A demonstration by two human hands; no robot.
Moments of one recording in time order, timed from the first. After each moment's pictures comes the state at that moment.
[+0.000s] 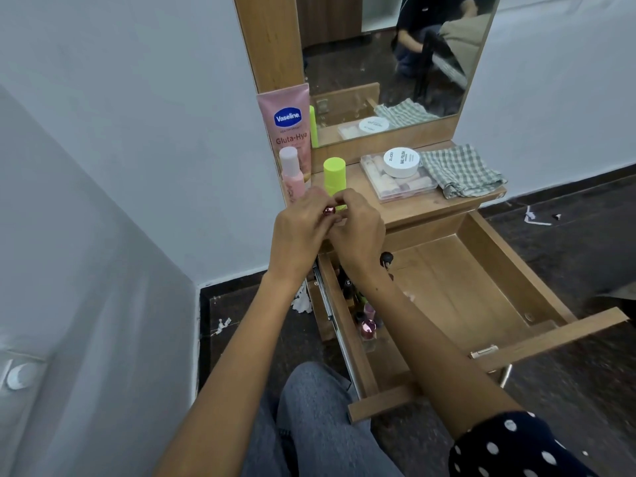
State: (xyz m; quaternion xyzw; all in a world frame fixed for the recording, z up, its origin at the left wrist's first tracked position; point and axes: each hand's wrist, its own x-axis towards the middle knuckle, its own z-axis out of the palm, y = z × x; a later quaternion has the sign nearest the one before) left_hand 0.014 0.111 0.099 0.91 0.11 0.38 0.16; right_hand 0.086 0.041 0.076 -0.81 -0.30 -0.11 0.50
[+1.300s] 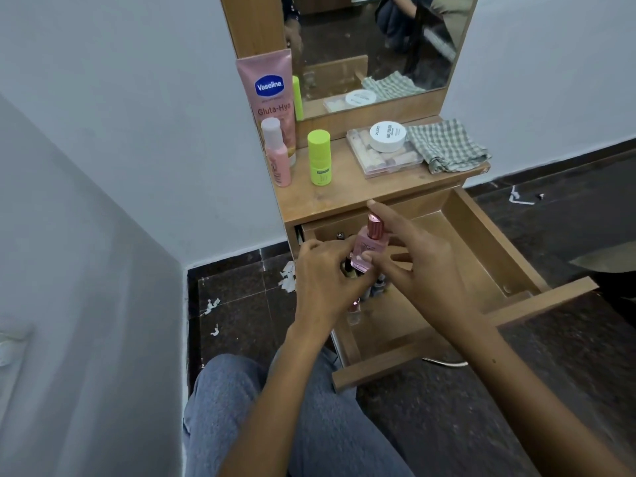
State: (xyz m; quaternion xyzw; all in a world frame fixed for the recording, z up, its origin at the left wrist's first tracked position) left_hand -0.021 0.013 0.064 0.89 0.17 0.32 0.29; right_hand 0.068 -0.109 0.095 -0.78 -0.46 -0.02 0.44
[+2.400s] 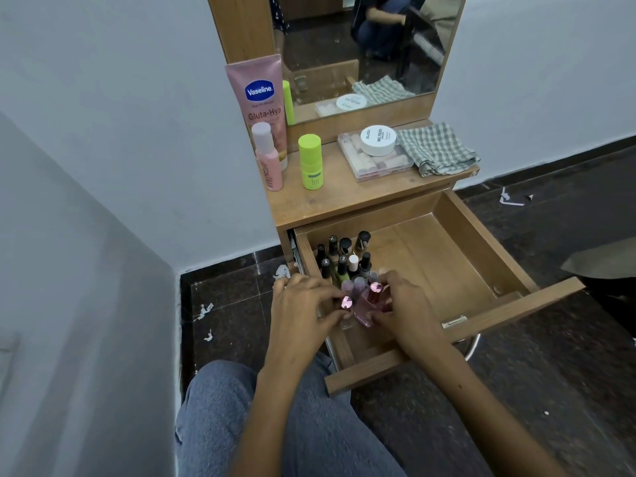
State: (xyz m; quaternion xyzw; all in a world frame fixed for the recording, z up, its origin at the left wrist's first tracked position) left_hand -0.066 0.017 0.048 0.94 0.20 0.17 0.21; right_hand 0.054 -0.118 0.029 -0.89 -0.30 0.16 0.29
